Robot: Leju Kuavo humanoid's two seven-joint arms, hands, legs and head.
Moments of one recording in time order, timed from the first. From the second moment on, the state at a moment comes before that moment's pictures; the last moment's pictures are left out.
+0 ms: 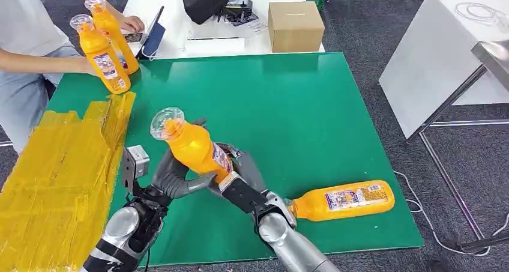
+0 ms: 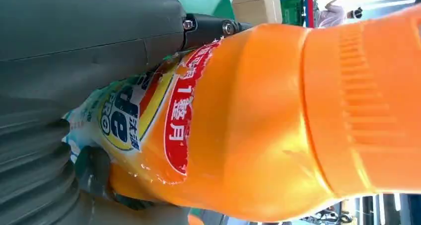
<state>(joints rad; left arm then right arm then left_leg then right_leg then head) -0.21 -0.02 -0.42 -1.45 0.24 -0.18 -0.28 -0.33 0.22 0.61 -1.01 0.30 -0.20 -0.40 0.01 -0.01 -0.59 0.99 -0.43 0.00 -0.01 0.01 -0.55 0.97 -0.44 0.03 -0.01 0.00</state>
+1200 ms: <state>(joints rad) -0.20 -0.02 -0.43 -1.46 0.18 -0.06 -0.35 -0.26 0.19 0.61 -1.13 0.27 -0.29 -0.42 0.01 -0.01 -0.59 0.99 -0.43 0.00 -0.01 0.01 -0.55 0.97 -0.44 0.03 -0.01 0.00</state>
